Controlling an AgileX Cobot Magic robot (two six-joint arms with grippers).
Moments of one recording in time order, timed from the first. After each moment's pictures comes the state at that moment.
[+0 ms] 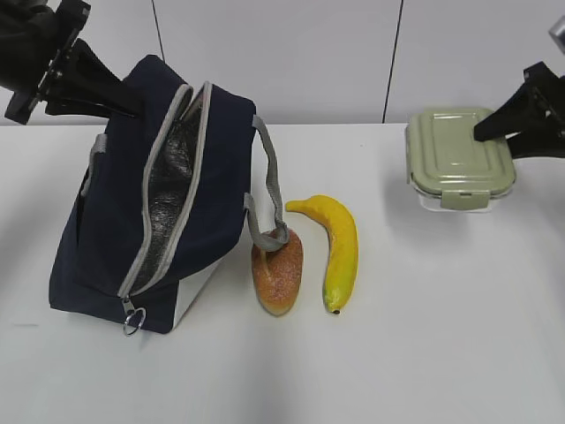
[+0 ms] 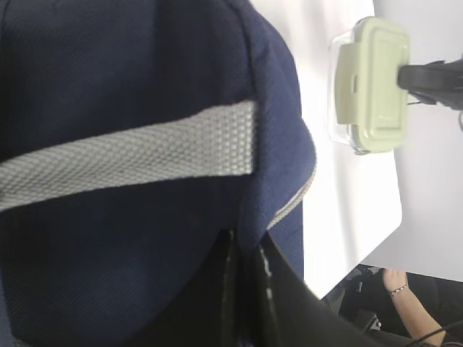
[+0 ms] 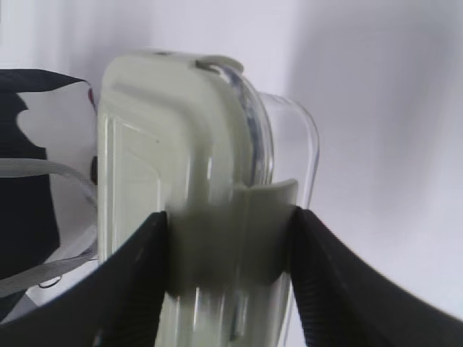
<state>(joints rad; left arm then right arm) -0.05 1.73 -1.39 -0.95 1.15 0.37 -0.28 1.96 -1.47 0.93 1.17 -0.68</state>
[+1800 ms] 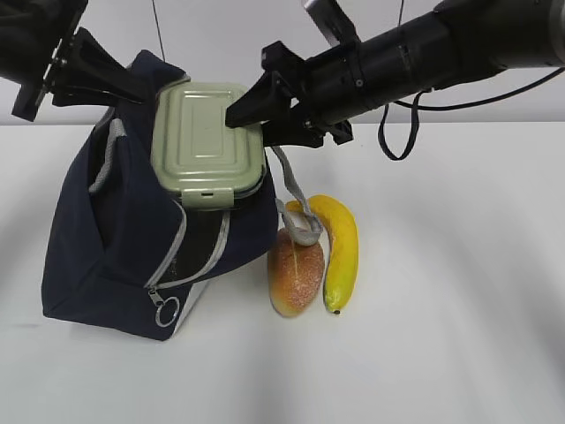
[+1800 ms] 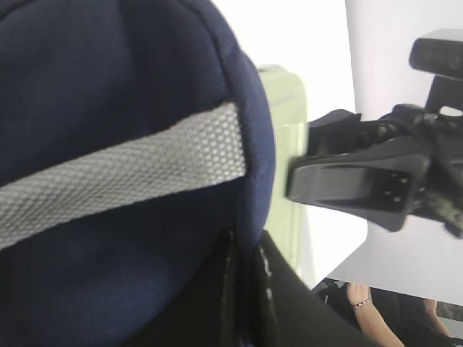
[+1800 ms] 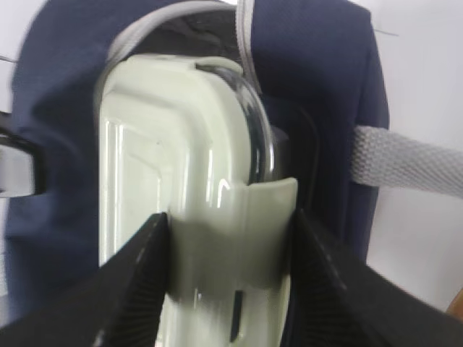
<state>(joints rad) -0.05 1.73 -1.39 -1.02 1.15 0.33 0.33 1.98 -1.52 1.26 0.92 -0.67</state>
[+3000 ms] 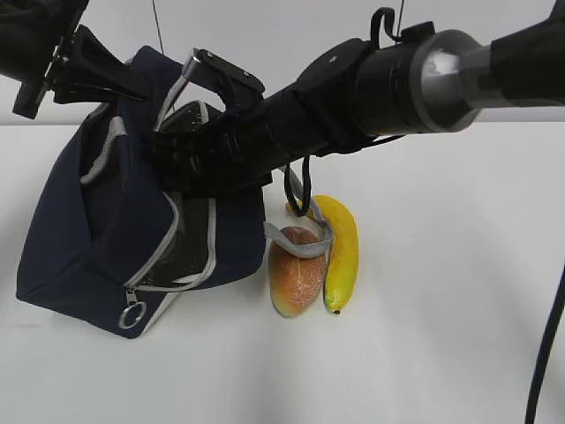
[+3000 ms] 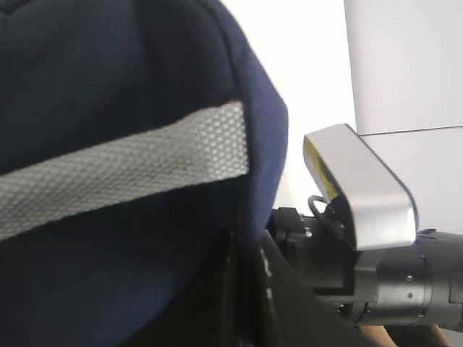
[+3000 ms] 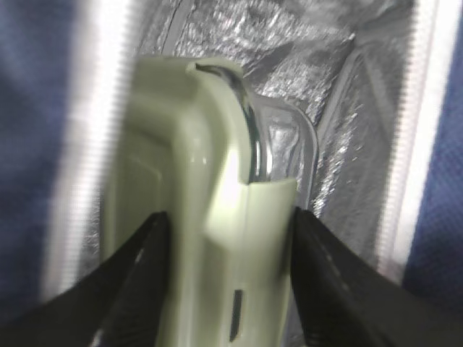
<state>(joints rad) -0.05 1.73 -1.39 -1.03 1.13 0.33 0.63 2.06 -1.52 1.18 0.54 -0.68</state>
